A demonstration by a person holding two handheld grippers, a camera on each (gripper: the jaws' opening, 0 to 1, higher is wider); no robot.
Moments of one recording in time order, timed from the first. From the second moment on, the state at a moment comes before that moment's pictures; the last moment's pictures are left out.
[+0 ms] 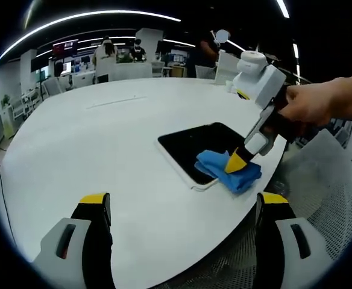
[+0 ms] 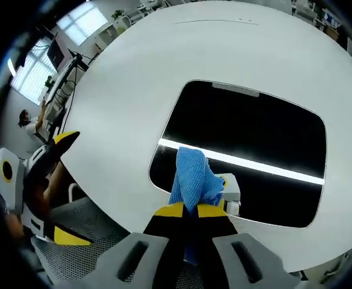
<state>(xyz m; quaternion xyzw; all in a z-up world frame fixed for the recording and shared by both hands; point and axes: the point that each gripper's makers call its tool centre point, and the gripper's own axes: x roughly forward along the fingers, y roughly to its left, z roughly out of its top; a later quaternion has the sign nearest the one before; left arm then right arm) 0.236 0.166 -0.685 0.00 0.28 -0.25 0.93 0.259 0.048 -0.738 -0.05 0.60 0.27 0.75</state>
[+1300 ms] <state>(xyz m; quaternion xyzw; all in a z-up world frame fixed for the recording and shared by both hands) 0.232 0.159 -0.687 0.02 0.29 -0.27 0.92 0.261 0.027 -0.738 -0.04 0.60 0.27 0.75</state>
